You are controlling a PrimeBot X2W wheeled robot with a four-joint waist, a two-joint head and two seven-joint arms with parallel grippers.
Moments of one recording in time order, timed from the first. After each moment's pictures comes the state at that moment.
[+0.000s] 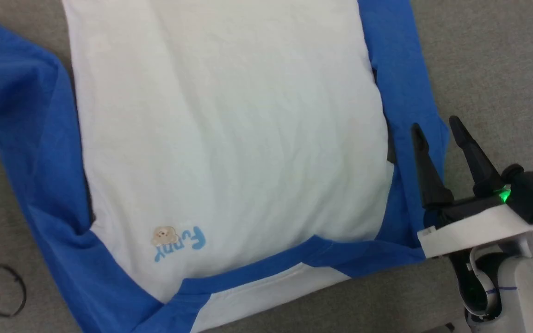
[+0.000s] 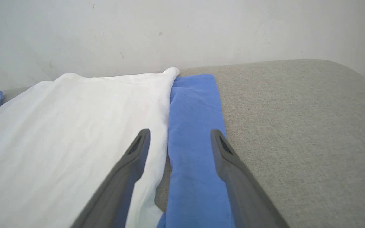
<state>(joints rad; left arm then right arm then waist) -0.74 0.61 -0.03 0.32 -0.56 0.27 0.50 -0.18 -0.05 0.05 -0.10 0.24 0.13 -0.05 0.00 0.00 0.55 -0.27</state>
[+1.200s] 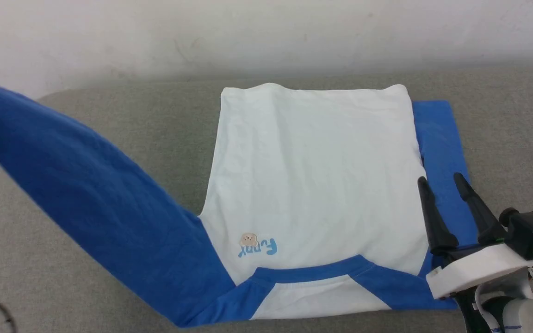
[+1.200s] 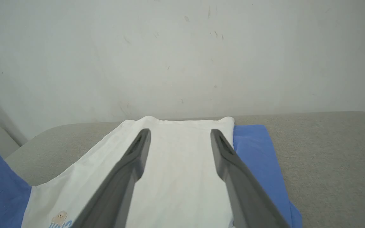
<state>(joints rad) -0.35 0.69 0.10 -0.35 -0.66 0.25 0.43 -0.02 -0.05 0.00 -0.09 0.23 0.13 0.00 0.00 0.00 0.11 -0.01</state>
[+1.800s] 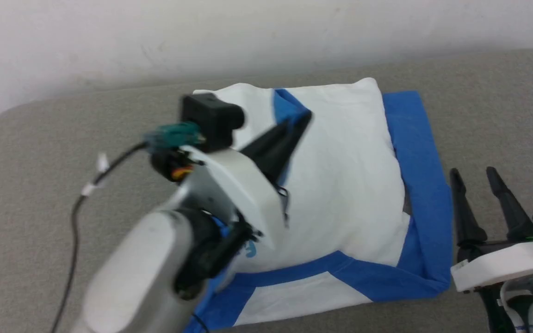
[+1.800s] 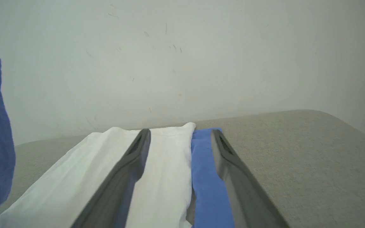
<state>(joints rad) -0.54 0.27 -0.53 -0.28 -0.66 0.10 0.43 -0.02 -0.05 -0.08 -0.12 0.24 0.13 -0.01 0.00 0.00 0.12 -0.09</state>
